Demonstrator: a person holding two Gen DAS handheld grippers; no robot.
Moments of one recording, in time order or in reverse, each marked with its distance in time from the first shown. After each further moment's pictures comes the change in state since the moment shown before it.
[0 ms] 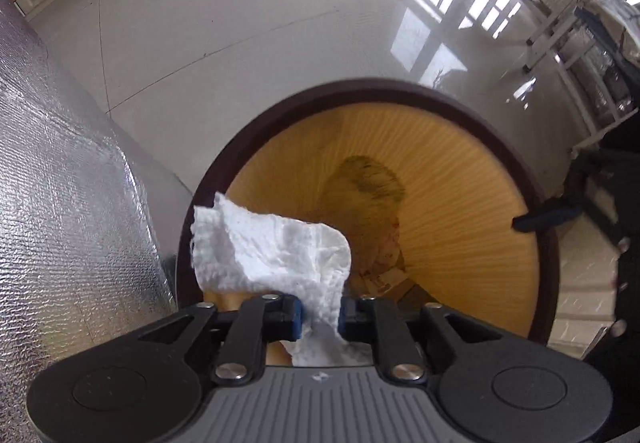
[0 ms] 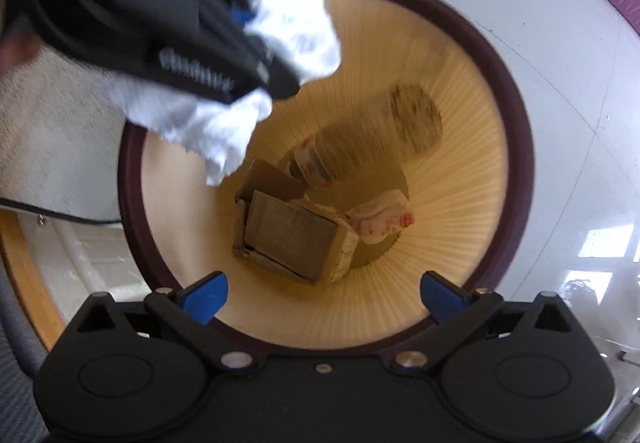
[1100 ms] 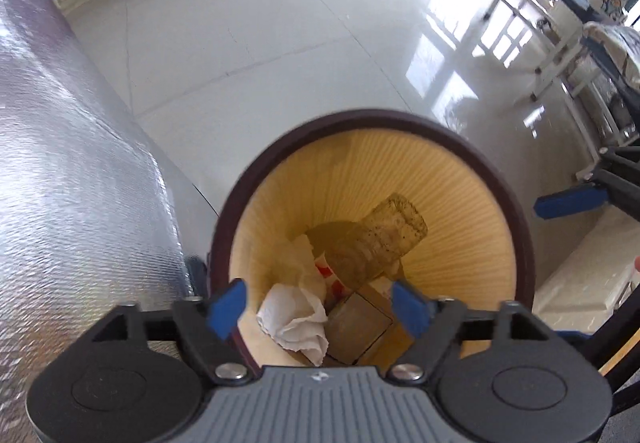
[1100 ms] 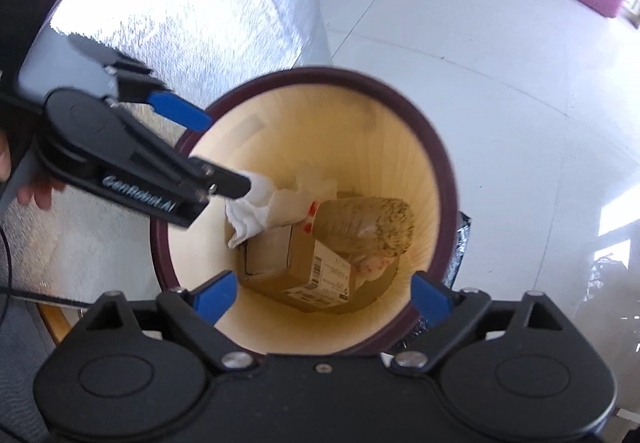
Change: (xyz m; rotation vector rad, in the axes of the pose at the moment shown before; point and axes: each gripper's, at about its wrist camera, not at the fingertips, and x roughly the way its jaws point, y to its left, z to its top) left arm -0.054 -0.003 -0.019 -0.068 -0.099 0.033; right arm -0.050 -0.029 -0.029 0.237 -0.229 0.037
